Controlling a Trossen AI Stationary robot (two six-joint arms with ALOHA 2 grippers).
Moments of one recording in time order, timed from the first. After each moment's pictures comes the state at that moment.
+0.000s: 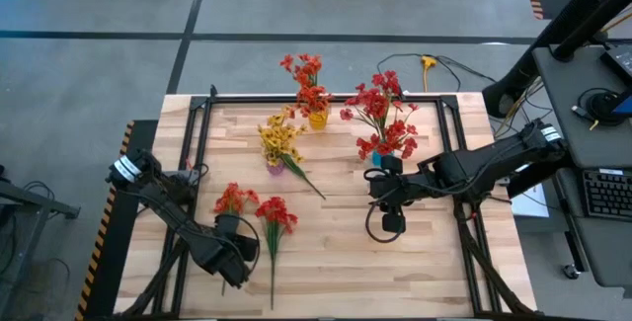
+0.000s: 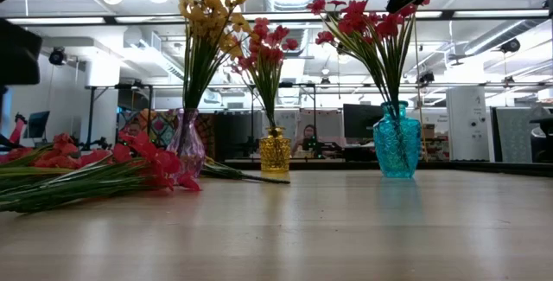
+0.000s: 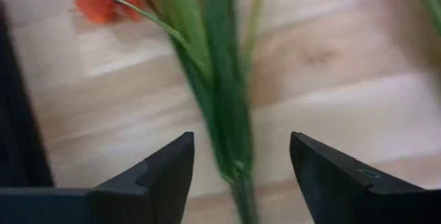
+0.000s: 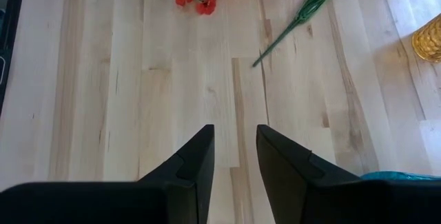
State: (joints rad) left arm -0.80 1.70 0.99 -1.06 -0.14 -2.14; right arm 0.31 1.35 1.23 -0.85 0.20 0.29
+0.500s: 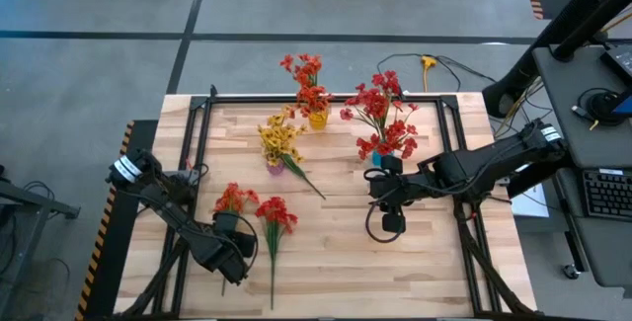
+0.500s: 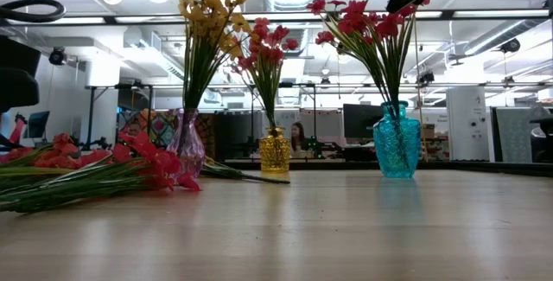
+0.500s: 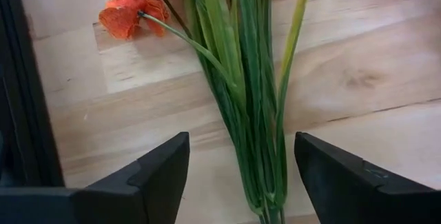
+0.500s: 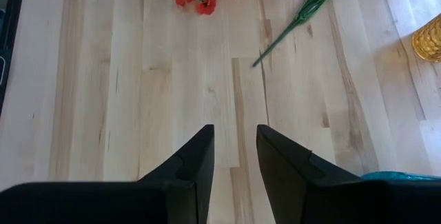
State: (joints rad) left arm -0.80 1.70 0.93 -1.05 -0.15 -2.16; right arm 0.31 1.35 1.23 -0.85 0.20 0.29
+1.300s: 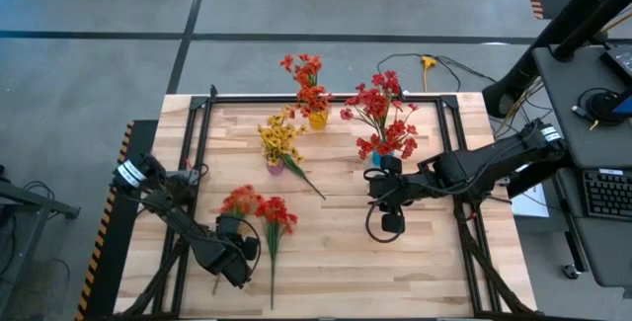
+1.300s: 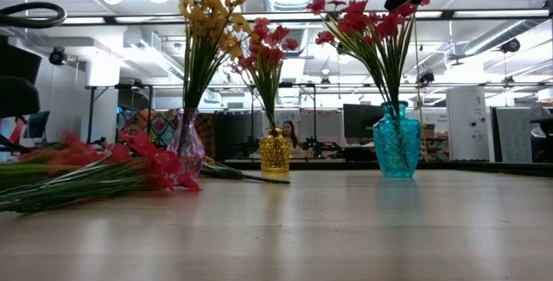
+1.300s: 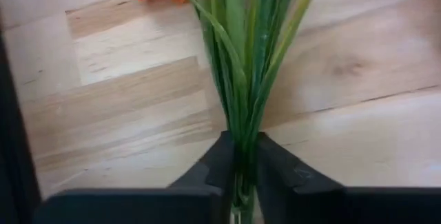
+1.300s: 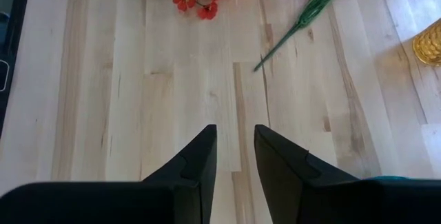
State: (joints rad) left arm -0.81 1.75 0.95 -1.02 -0.14 -2.16; right arm 0.31 1.35 1.23 -0.83 0.20 0.29
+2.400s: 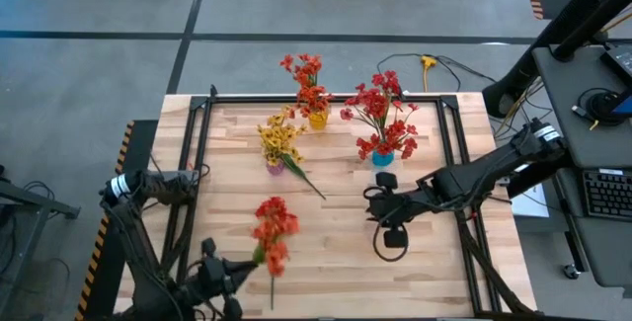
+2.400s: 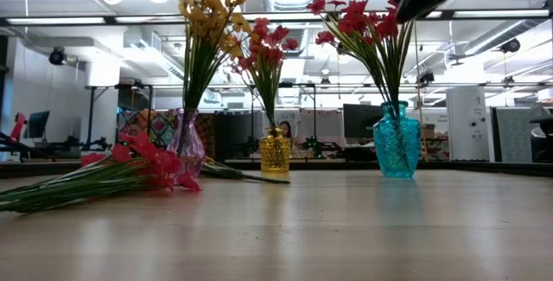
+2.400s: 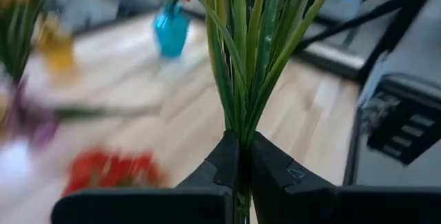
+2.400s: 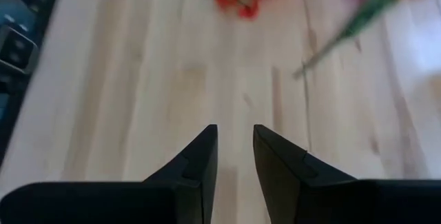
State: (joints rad) left arm -1.12 1.83 1.59 -1.37 -1.20 -1.83; right arm 0.40 1.35 1.08 -0.63 0.20 0.27
